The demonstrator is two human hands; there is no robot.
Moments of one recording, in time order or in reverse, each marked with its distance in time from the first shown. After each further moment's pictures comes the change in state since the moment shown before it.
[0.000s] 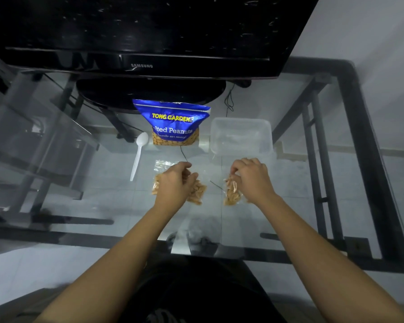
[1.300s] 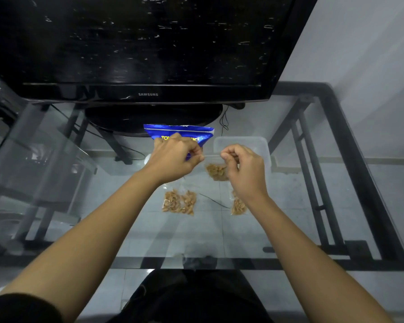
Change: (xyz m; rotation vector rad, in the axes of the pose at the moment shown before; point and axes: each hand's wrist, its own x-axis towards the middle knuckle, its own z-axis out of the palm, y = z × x) left_hand 0.060 0.057 -0.100 0.392 -0.211 0.419; right_hand -0.004 -0.092 -0.057 0.499 0.586 -0.053
